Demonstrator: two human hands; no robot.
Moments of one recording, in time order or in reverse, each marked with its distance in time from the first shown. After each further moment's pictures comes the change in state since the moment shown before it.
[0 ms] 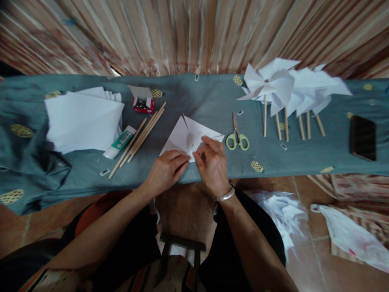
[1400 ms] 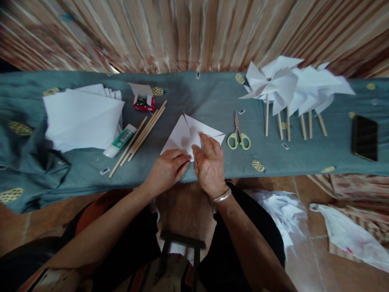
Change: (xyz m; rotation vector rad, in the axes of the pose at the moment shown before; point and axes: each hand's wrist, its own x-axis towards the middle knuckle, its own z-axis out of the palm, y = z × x) left_hand 0.001 0.003 -0.002 0.074 -0.050 -0.014; right_hand -0.007 -0.006 0.009 -0.260 0.033 -0.208
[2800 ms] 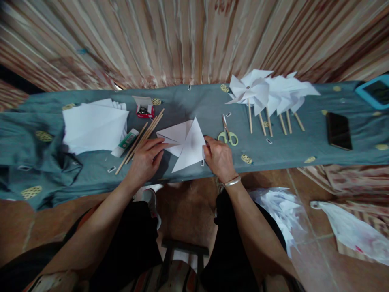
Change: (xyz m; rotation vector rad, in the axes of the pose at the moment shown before) left_hand -0.018 -0.035 -0.031 0.016 0.215 -0.038; right_hand 0.005 0.036 -0.027 0.040 -0.106 0.187
